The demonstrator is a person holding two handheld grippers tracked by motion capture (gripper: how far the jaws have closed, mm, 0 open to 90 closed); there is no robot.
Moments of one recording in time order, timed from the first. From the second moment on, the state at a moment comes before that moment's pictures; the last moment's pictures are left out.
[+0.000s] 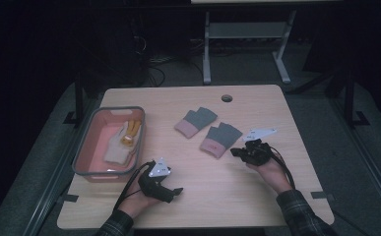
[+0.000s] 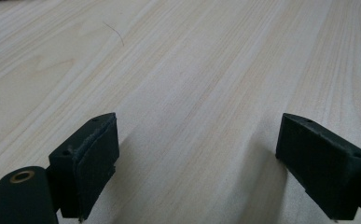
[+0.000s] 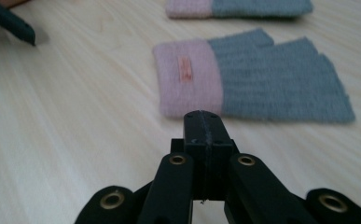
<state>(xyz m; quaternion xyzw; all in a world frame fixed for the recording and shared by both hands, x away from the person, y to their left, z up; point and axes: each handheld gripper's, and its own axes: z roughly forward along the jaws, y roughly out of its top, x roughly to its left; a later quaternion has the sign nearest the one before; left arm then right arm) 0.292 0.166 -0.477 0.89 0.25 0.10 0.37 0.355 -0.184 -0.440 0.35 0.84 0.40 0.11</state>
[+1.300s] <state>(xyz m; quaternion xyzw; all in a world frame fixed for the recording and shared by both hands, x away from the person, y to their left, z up) 0.293 0.168 -0.477 0.89 0.23 0.10 0.38 0.391 -0.142 -0.467 0.34 0.86 0.38 0.09</state>
